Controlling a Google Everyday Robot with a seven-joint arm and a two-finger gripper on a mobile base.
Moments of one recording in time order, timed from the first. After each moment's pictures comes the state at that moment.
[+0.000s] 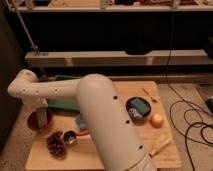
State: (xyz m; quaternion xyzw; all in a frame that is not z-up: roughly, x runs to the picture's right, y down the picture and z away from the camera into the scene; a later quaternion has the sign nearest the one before) arm -0.393 0.080 0.827 -0.06 -0.25 -0.79 0.55
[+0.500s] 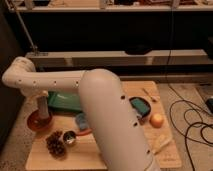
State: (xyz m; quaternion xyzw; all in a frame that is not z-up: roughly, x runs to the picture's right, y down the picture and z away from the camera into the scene) arm -0.359 0.010 0.781 -0.06 -0.20 -0.79 0.57
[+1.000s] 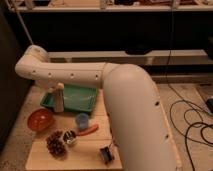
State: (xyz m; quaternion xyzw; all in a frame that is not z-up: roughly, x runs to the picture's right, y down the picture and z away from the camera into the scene) arm -0.251 -0.021 0.754 -0.09 -0.15 -0.77 0.62
